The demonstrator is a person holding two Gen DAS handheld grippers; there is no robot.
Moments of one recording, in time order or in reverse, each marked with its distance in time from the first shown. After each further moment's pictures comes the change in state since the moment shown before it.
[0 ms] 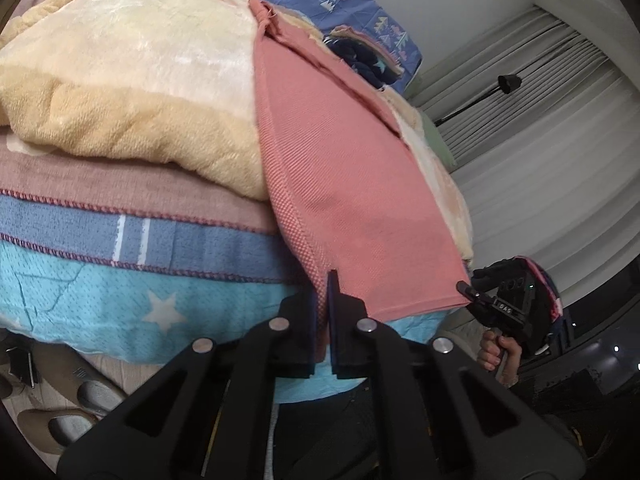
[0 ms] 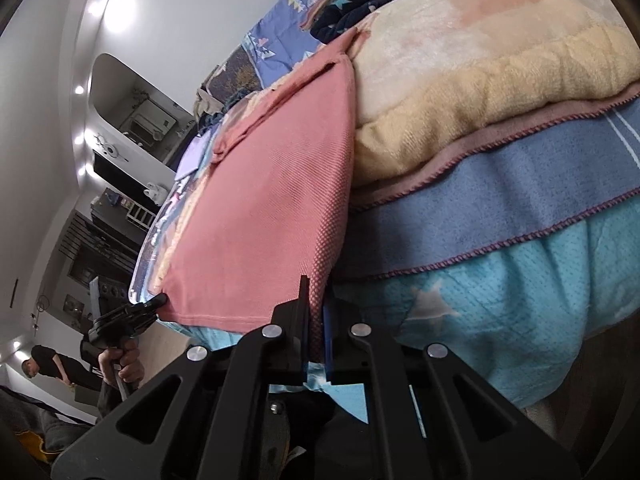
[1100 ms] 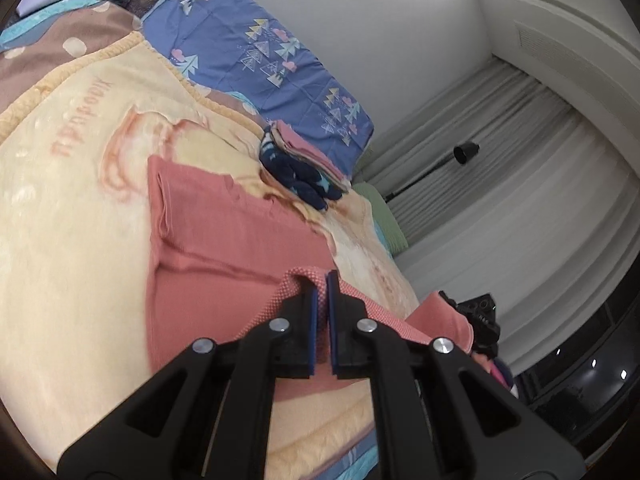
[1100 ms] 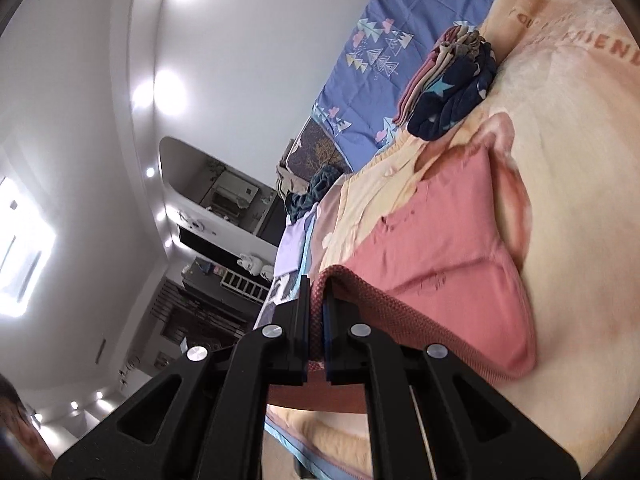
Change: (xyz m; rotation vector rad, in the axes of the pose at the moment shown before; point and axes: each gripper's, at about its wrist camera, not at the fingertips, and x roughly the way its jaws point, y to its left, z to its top) left arm 0.023 -0.045 0.242 0.018 -0.193 -0.173; right arm 0.063 0.049 0.250 0.175 -0.166 0.346
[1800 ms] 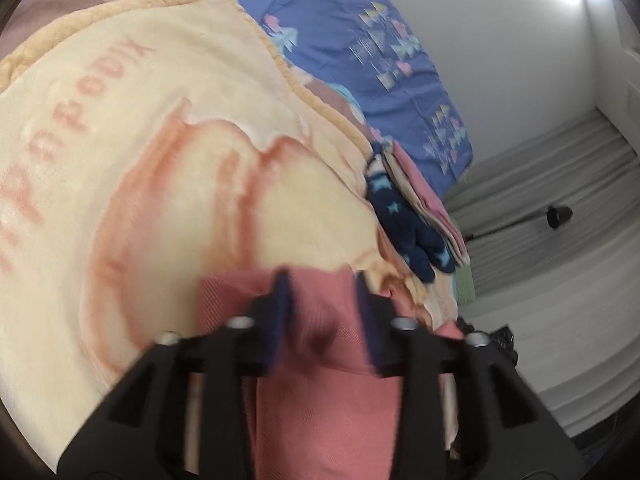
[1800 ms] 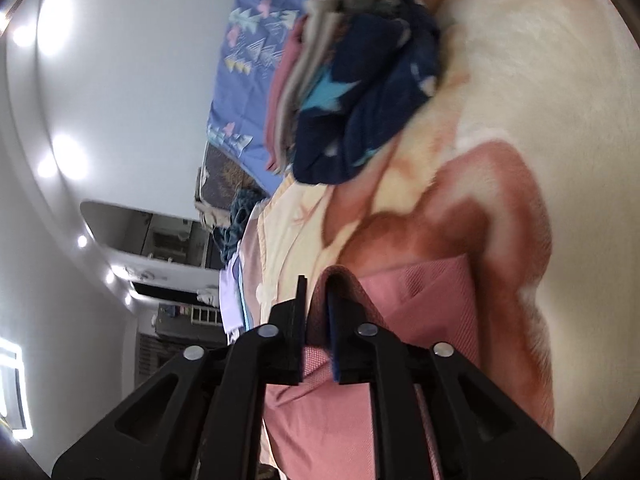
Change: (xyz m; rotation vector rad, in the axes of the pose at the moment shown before) left arm 0.150 0.146 0.129 -0.238 0.002 0.254; right arm 0.148 -0.142 0.133 0.305 -0.003 -0.223
